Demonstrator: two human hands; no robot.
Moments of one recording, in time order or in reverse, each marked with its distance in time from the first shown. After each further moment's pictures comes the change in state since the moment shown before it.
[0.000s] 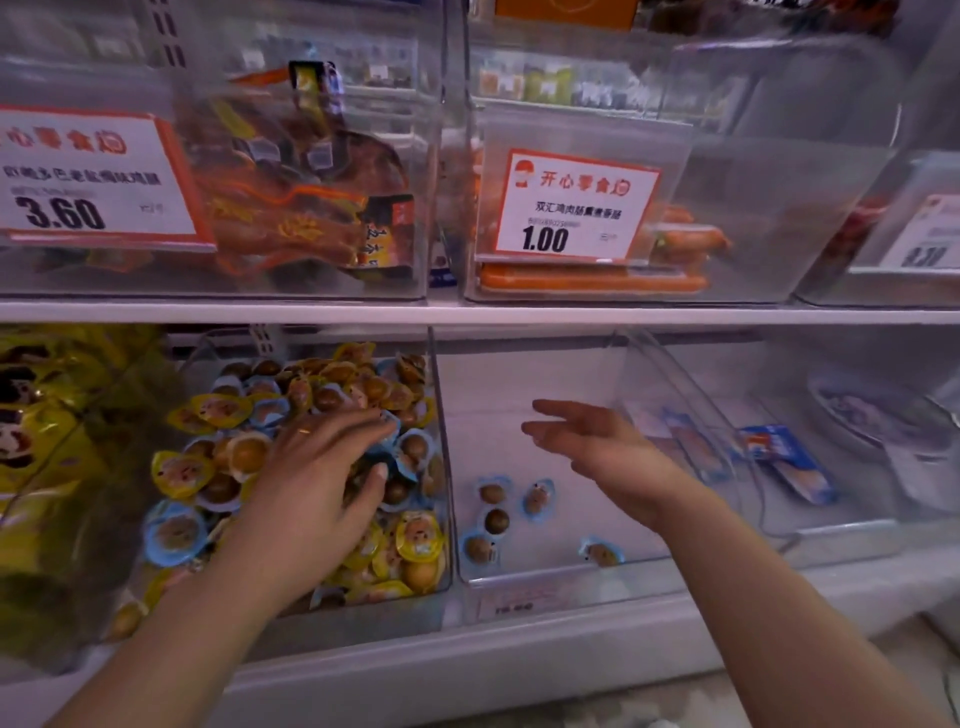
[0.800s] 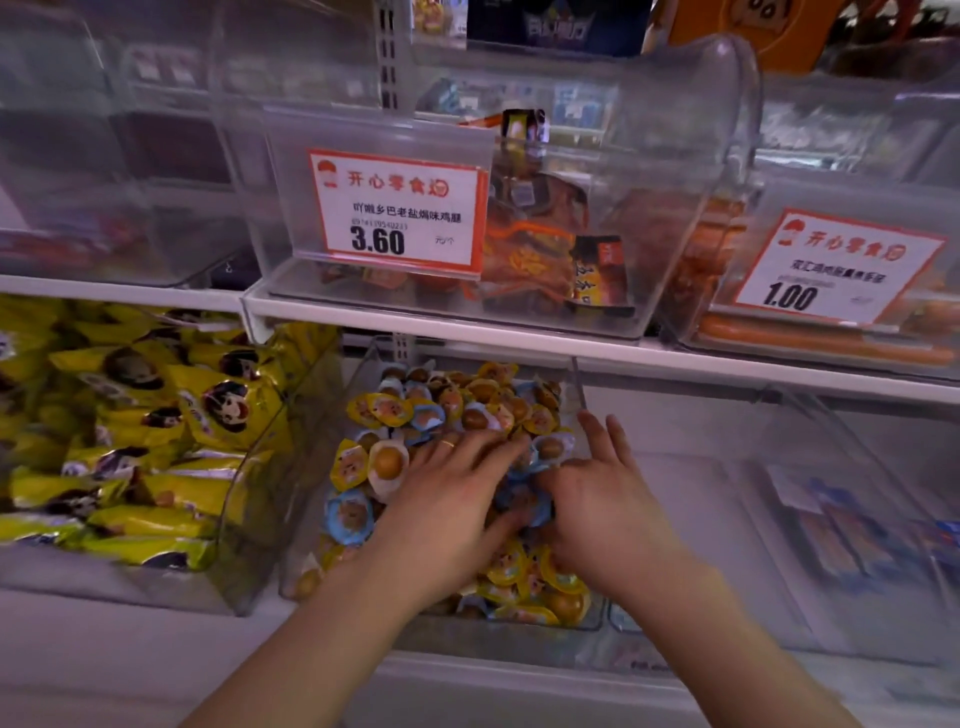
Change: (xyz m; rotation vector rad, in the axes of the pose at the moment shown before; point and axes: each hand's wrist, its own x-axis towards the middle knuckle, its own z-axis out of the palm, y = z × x) left_hand -0.011 -0.016 -0.010 0.090 -0.059 0.002; right_hand -0.002 -0.036 0.134 -1.476 0.033 -0.592
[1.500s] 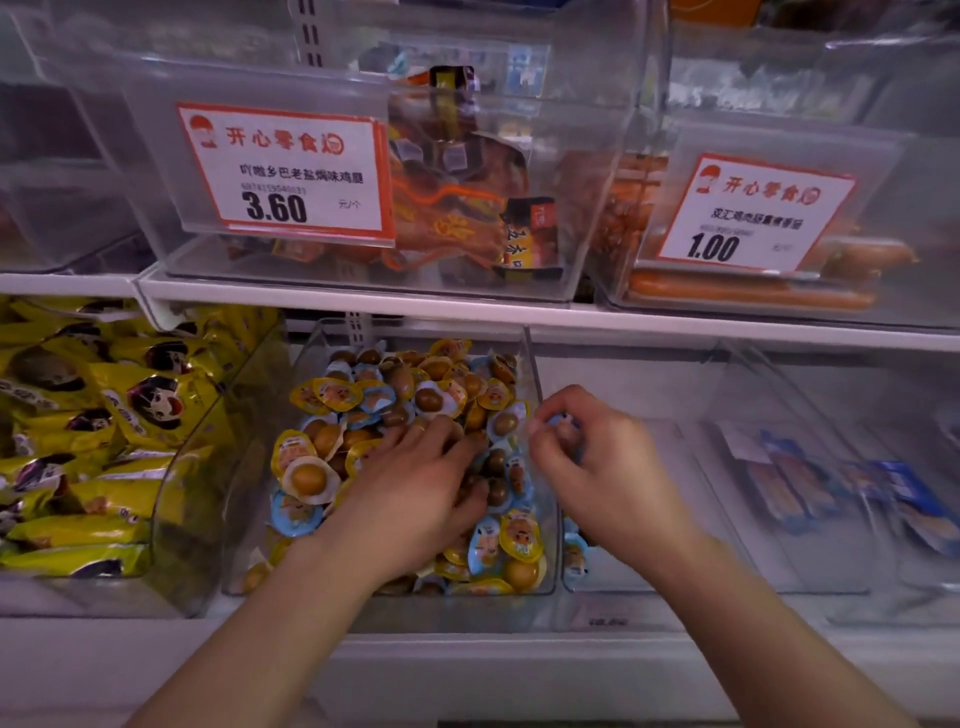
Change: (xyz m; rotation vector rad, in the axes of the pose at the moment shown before) left_hand 0.010 0.002 0.012 0.165 -0.101 0.062; right_hand -0.031 0.022 -0.021 0.900 0.381 0.209
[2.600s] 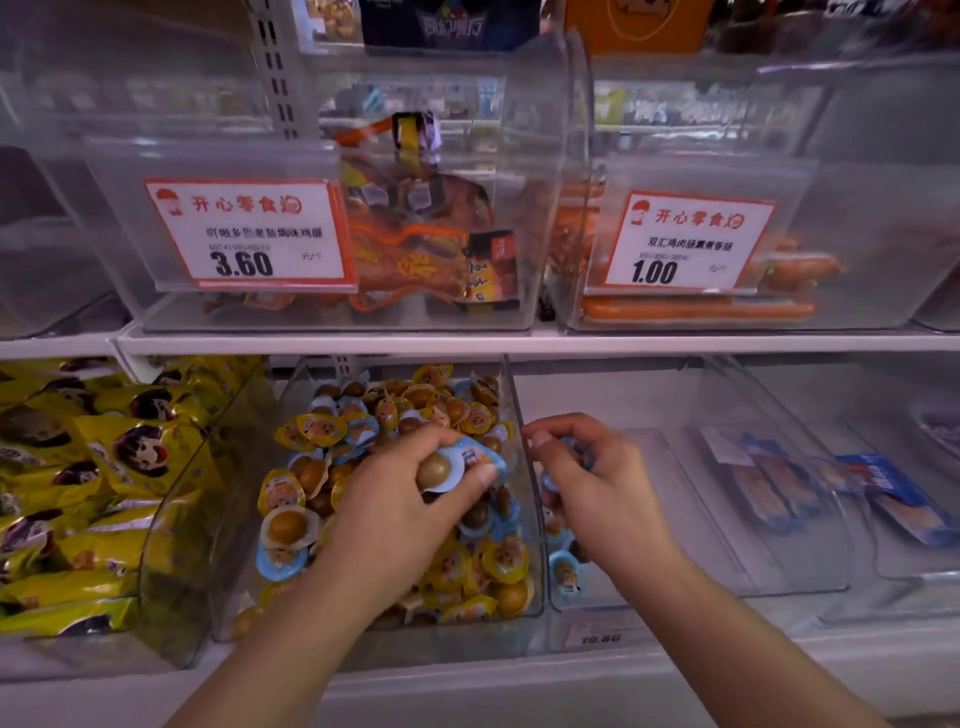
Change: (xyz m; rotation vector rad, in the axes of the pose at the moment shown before) left_hand -0.004 0.024 -0.033 -0.695 0.283 -0.228; right_hand -0.007 -0.003 -0.003 0.480 0.143 0.369
